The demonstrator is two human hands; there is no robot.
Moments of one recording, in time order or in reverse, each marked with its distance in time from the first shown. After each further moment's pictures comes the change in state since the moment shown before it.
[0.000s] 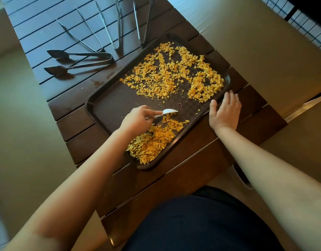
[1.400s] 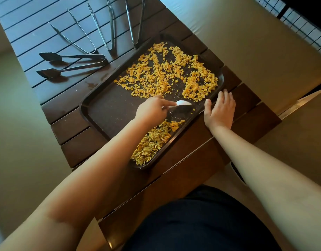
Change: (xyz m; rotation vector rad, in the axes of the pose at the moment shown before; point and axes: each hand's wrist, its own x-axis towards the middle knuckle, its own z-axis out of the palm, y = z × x) left_hand 0.029 0.051 0.011 0.119 0.041 0.077; right_hand -0.002 -0.002 -0.001 0.012 -0.015 0.006
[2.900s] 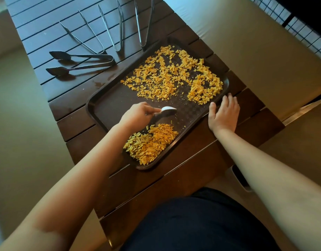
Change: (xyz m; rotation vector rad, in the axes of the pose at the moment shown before) left_hand -0.026 -0.045 -0.022 -0.109 -0.073 -0.075; right_hand 0.000 0.001 0.002 -0.022 0.009 -0.002
